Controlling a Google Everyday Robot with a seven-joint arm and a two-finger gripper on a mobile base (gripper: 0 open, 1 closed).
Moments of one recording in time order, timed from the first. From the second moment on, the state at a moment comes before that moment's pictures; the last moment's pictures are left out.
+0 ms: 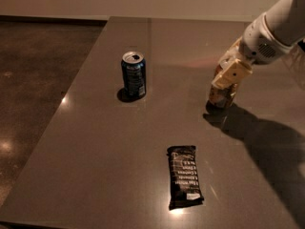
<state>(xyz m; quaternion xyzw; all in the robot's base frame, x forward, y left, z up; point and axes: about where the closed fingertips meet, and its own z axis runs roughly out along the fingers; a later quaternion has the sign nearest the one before) 0.552 -0.180 0.923 -0.55 0.79 0.09 0.25</state>
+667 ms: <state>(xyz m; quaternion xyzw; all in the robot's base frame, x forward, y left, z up) 0.571 -0.122 0.950 -0.59 0.76 0.10 0.27</state>
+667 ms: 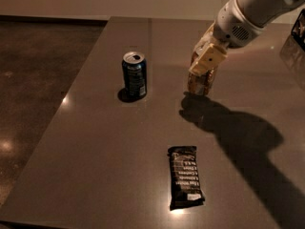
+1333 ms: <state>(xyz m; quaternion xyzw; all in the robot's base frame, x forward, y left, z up) 0.578 -0.058 0.939 -0.63 0.72 0.13 0.26</state>
